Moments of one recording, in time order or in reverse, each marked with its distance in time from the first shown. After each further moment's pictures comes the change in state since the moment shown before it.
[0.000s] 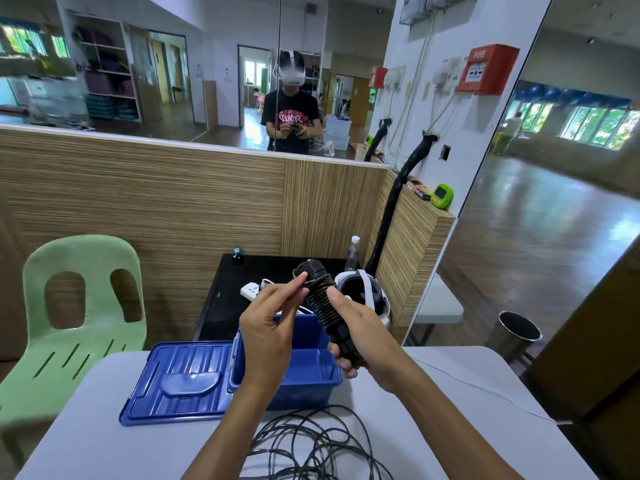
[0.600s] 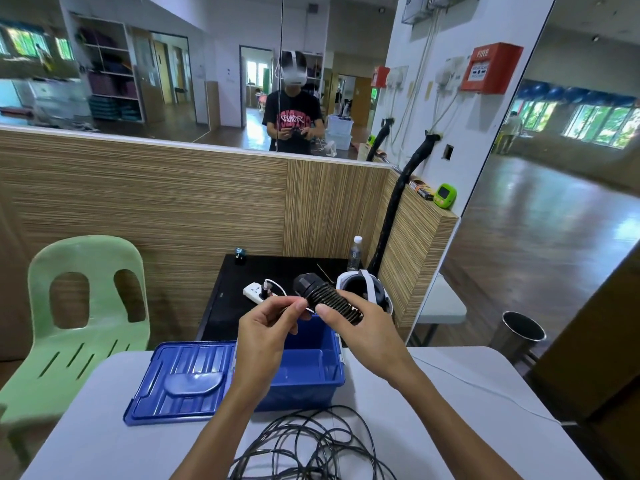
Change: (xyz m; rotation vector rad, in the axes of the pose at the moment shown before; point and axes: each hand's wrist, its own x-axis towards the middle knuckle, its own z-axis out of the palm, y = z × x) left_hand -0.007 0.000 -0.018 -0.312 -0.158 -0.494; right_hand 0.011 0.011 -0.005 -0.532 0.259 -0.284
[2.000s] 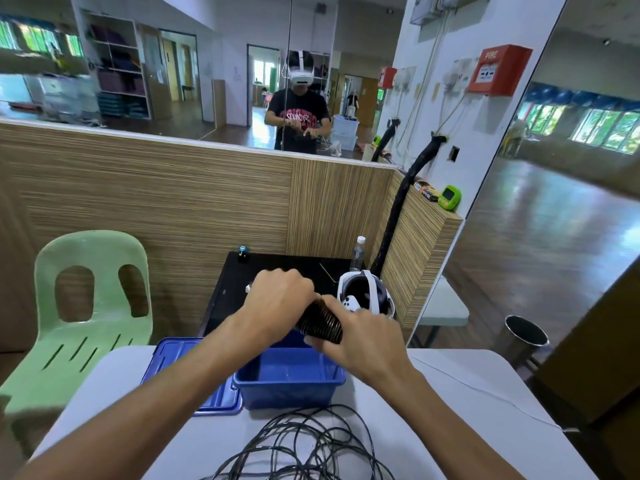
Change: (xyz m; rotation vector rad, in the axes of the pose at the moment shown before) left_hand 0.052 0.055 0.018 1.752 -0.440 0.384; right_hand -0.001 -0.003 0.009 -0.818 0.062 -0.265
